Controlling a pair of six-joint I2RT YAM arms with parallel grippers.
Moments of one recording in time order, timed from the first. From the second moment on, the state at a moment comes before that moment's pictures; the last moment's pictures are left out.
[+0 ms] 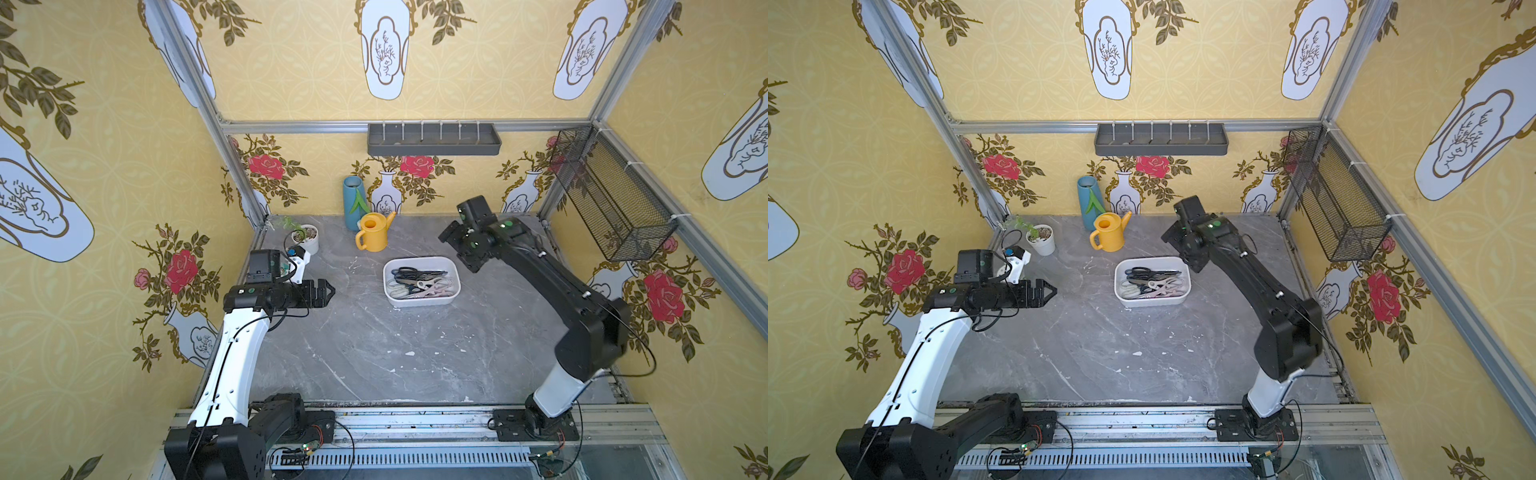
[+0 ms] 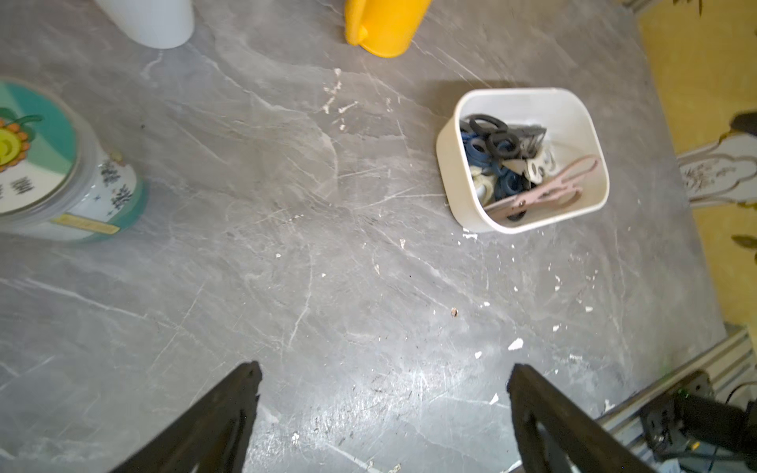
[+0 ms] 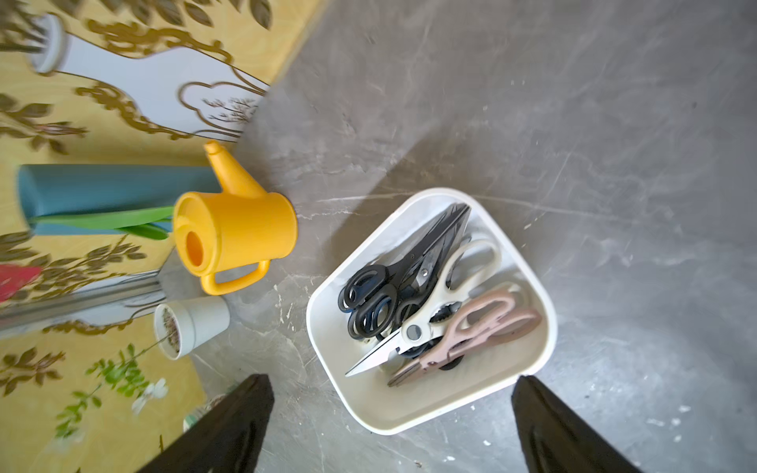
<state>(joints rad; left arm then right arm) 0.08 1.10 1.04 -0.91 0.44 -0.03 0.38 1.60 1.53 -0.86 0.04 1.08</state>
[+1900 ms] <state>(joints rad) 0.10 1.35 0.09 0.86 0.27 -0.14 0.00 1.44 0.24 0.76 0.03 0.07</state>
